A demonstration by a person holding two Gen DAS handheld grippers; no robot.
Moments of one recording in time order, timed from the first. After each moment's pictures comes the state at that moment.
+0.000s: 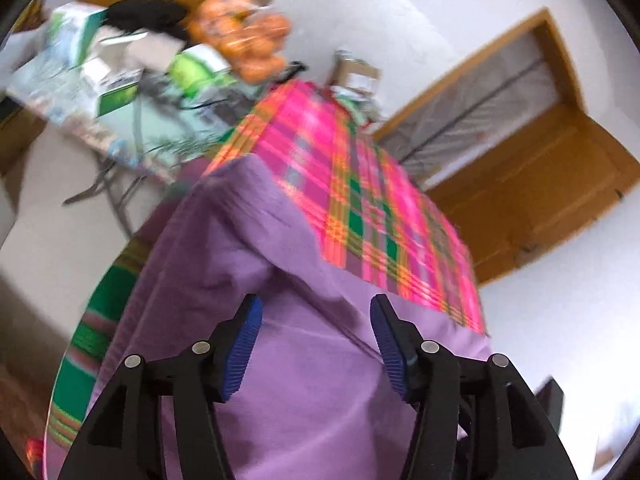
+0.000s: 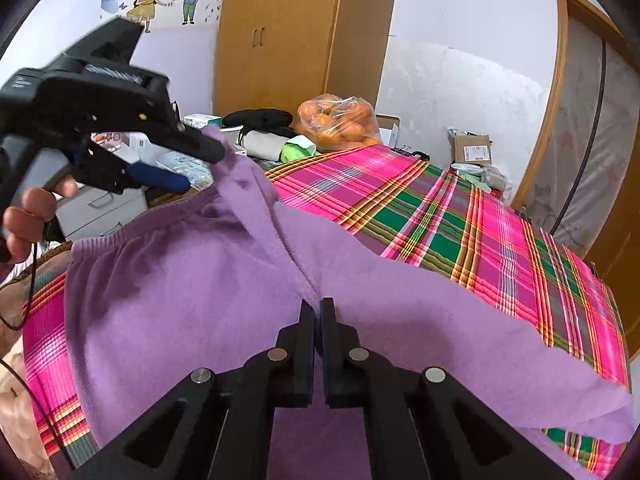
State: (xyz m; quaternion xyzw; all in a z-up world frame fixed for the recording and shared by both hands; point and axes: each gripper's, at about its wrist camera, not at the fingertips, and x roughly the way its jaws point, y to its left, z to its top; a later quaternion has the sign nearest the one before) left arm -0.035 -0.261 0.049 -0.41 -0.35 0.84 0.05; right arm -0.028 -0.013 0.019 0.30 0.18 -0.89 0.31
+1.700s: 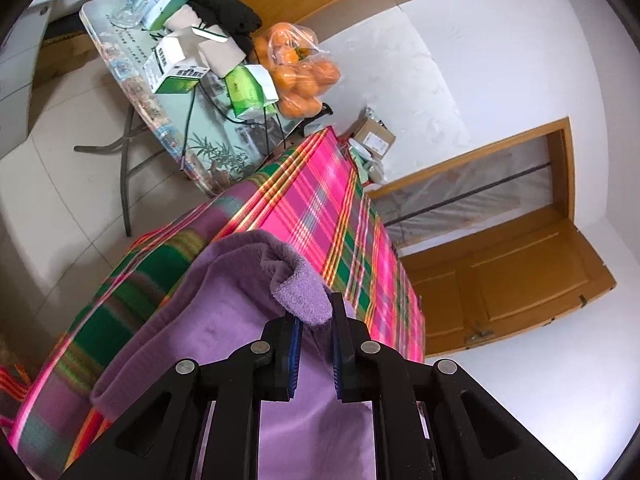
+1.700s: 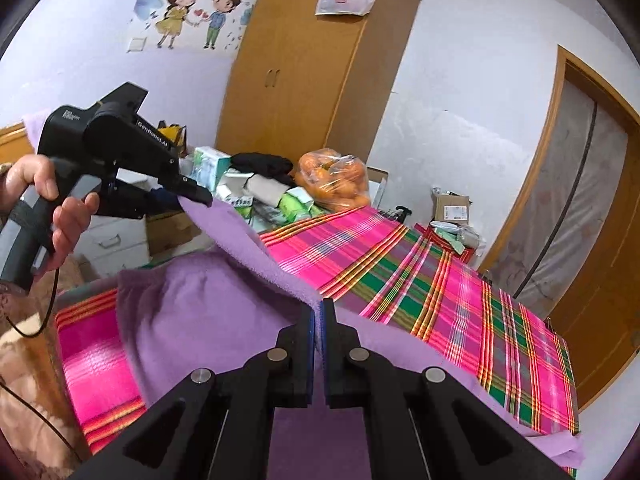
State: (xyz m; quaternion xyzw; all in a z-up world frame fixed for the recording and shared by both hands) left arm 0.028 -0.314 0.058 -0.32 -0.49 0.81 0.03; right arm 0.049 -0.017 0.091 0.21 0.22 -0.91 0.29
